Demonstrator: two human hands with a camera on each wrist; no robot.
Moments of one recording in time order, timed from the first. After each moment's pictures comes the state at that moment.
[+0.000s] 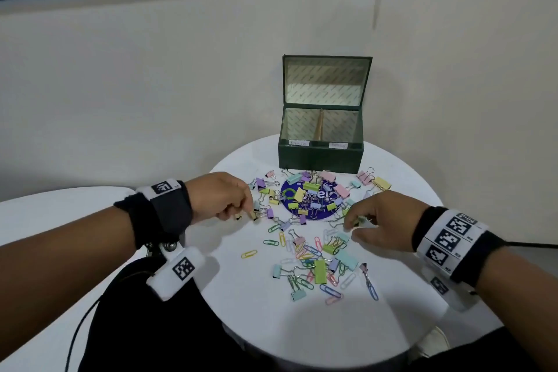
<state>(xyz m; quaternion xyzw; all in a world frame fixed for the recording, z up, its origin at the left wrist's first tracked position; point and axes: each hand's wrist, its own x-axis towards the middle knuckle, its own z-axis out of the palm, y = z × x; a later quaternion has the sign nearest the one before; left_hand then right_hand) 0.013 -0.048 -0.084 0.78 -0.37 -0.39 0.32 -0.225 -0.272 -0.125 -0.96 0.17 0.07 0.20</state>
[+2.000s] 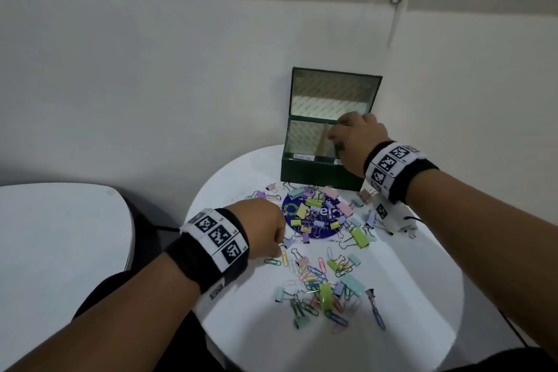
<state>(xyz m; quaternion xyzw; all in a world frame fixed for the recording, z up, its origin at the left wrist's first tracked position) -0.020 -0.081 -0.101 0.82 -0.55 -0.16 -0.03 -0.093 -0.317 -0.064 -0.96 0.26 -0.06 -0.06</state>
